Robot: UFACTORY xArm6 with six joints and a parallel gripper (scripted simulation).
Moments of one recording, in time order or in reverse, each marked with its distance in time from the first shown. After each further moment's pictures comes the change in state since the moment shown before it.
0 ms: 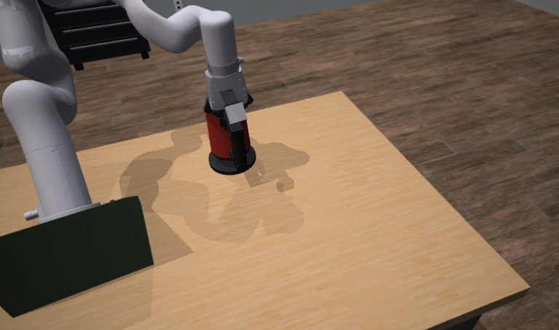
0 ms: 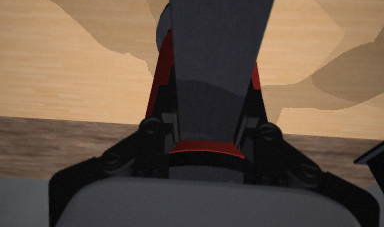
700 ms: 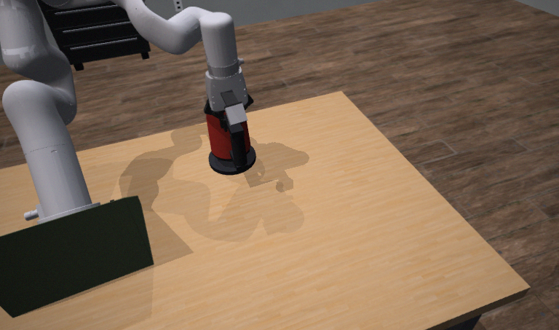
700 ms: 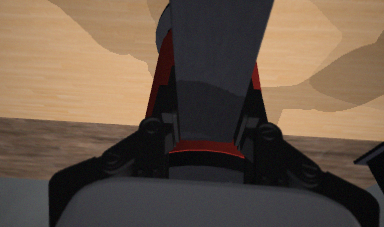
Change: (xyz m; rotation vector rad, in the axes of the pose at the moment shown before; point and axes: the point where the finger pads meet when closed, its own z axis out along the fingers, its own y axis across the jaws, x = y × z) arm 0.000 0.000 0.003 0.000 0.000 0.000
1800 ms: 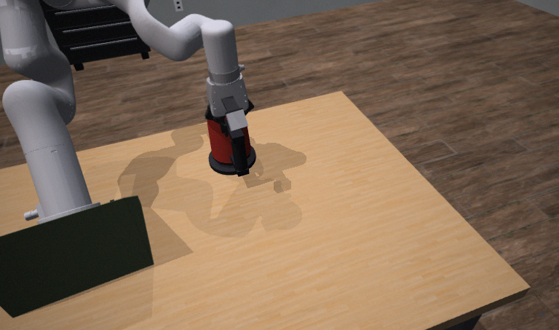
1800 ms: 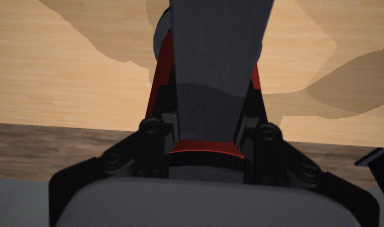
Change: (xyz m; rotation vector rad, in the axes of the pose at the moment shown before) arm 0.000 0.000 0.017 0.000 0.000 0.000
